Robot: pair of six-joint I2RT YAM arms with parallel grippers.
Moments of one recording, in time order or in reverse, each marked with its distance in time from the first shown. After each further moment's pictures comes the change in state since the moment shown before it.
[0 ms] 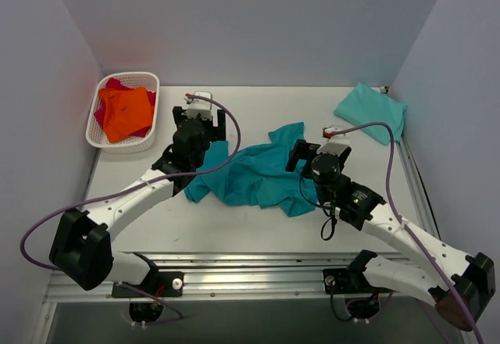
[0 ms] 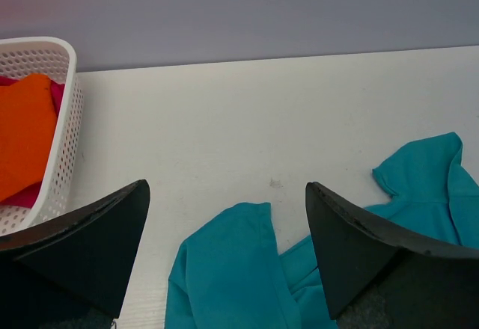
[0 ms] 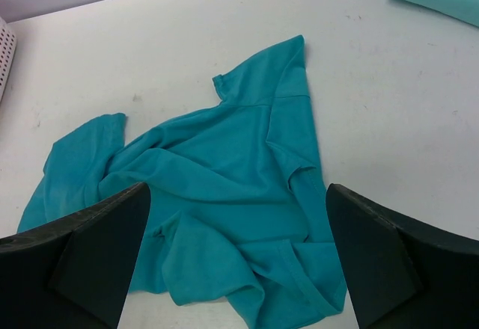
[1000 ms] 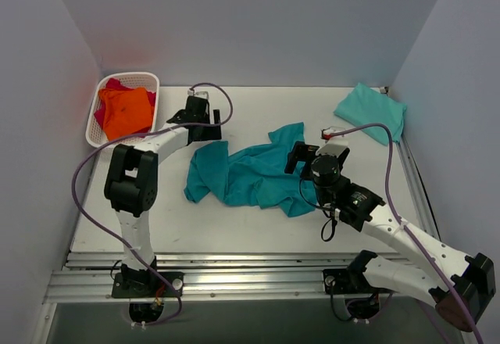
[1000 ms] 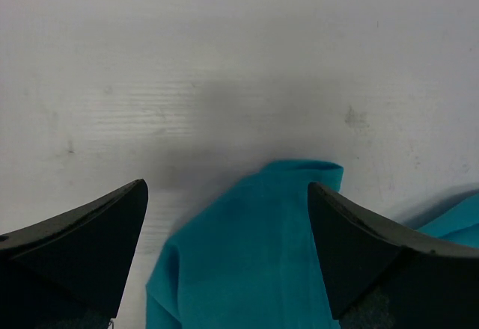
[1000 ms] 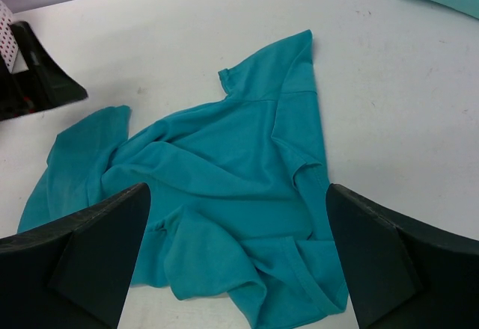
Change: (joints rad) left arm 0.288 0.618 0.496 -0.512 0.335 -0.244; right arm 0.002 -0.001 -0.016 0.015 -0.027 -0.007
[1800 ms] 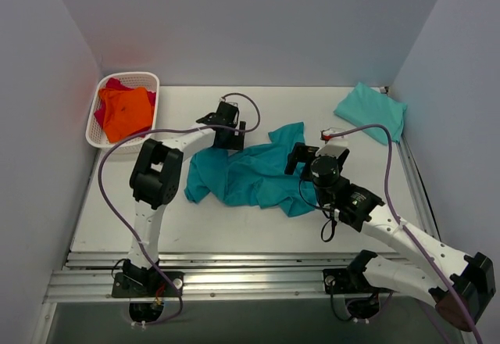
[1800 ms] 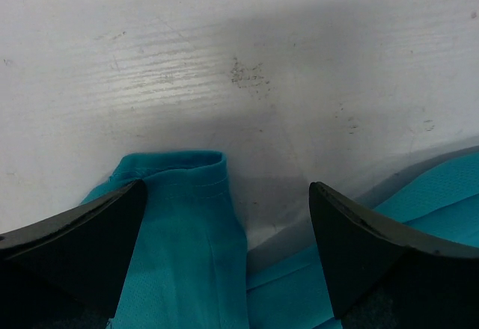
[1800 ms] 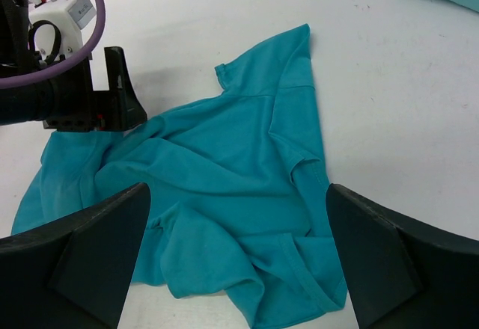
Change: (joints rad) left arm -0.170 0.217 0.197 -0.164 -0.015 0.012; right arm 0.000 0.000 -0.014 0.003 0.001 0.008
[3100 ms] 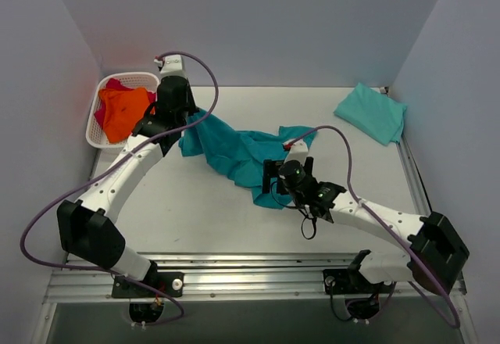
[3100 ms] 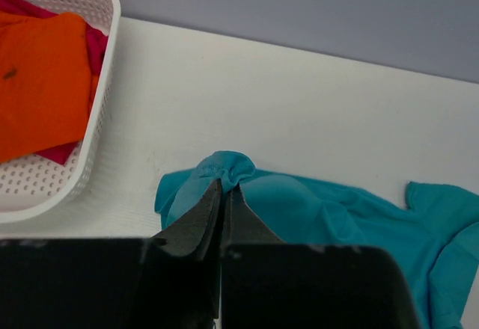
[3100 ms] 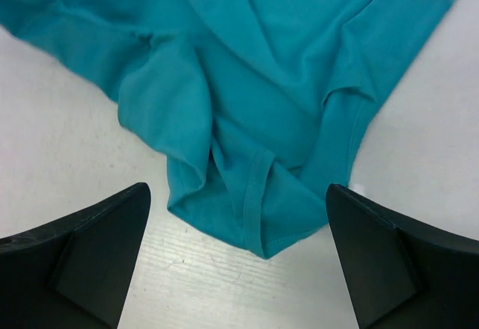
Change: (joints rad) left arm 0.072 -0.692 -0.206 0.135 -0.253 -0.018; right arm 0.070 0.274 -0.006 0.055 -0.163 0.016
